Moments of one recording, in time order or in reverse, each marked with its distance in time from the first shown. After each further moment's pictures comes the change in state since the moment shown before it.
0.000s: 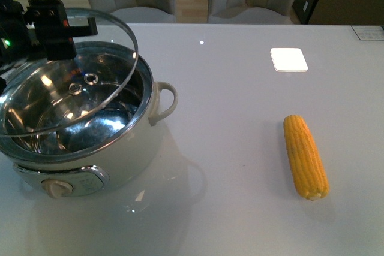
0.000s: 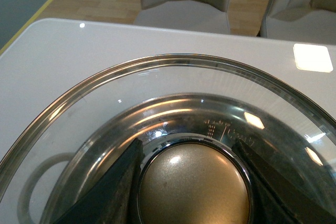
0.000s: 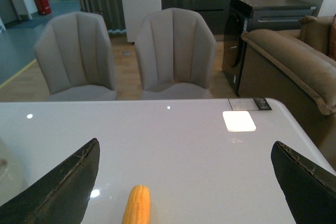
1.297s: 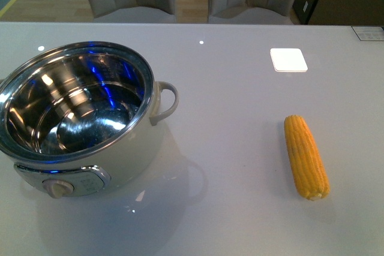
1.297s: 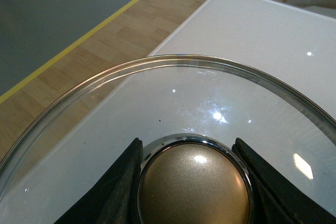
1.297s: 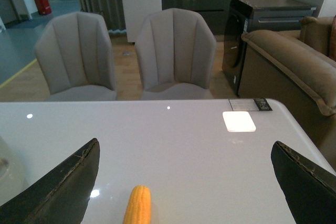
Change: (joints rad) left arm 0.851 0.222 -0.212 0.454 0.421 0.191; right arm 0.000 0.000 0.000 0.000 0.000 0.000
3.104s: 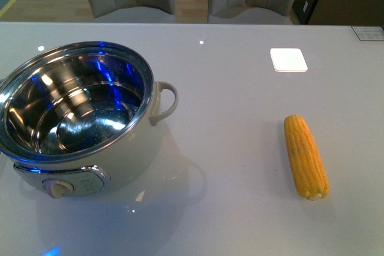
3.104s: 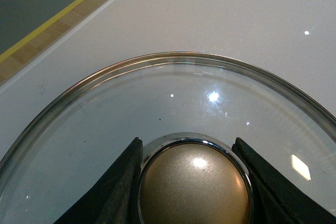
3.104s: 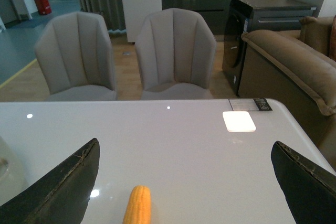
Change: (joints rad) left arm -0.023 0.569 0.337 0.151 0.003 -0.010; right arm 0.000 0.000 0.000 0.000 0.000 0.000
